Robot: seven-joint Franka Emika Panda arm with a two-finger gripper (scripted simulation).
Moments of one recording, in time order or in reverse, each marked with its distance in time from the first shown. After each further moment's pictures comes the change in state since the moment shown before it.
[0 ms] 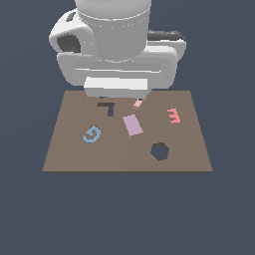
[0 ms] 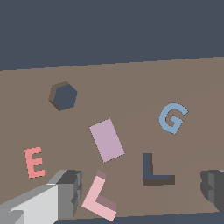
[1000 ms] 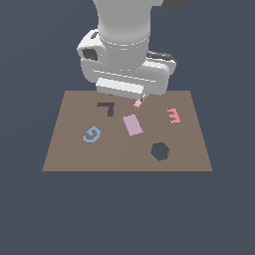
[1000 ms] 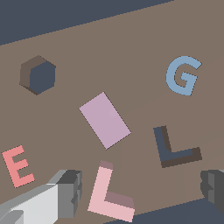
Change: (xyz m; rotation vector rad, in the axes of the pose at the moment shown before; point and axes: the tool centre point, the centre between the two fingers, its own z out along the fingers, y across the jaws) arm -0.047 -0.007 0.050 -0.007 -0.007 0.192
